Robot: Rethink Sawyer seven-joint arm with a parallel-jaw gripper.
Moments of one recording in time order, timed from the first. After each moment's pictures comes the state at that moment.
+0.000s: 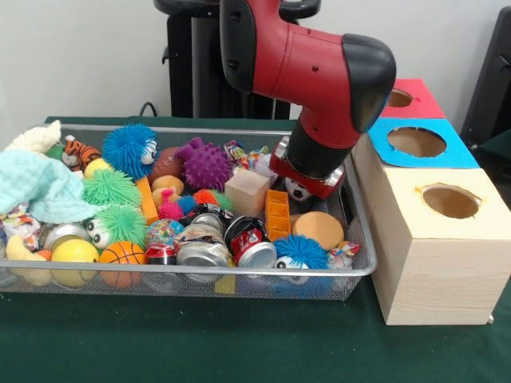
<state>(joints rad) 0.07 -0.22 -0.28 1.39 0.08 0.72 2.09</state>
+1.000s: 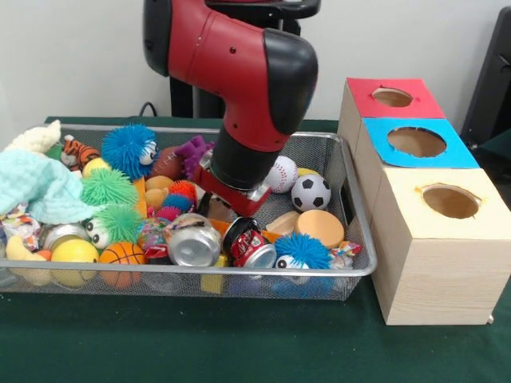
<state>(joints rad) -0.03 -0.20 -0.36 1.38 0.07 0.50 2.09</state>
